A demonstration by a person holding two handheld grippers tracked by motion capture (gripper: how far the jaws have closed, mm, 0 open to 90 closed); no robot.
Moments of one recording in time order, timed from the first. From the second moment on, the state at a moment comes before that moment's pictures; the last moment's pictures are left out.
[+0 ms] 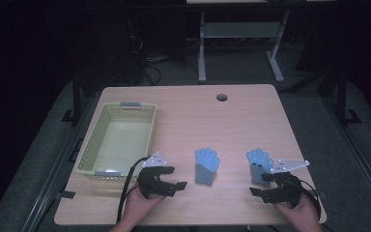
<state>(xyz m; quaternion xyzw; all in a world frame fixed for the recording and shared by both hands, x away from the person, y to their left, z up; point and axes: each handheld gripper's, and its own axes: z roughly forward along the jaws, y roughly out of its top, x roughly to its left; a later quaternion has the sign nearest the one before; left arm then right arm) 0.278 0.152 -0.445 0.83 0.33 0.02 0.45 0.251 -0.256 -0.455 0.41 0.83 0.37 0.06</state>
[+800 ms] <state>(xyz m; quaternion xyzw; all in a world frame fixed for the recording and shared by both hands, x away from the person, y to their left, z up) 0.282 0.163 -0.441 0.82 0.33 0.02 0.46 0.282 -0.274 -0.433 0.43 0.83 0.35 0.07</state>
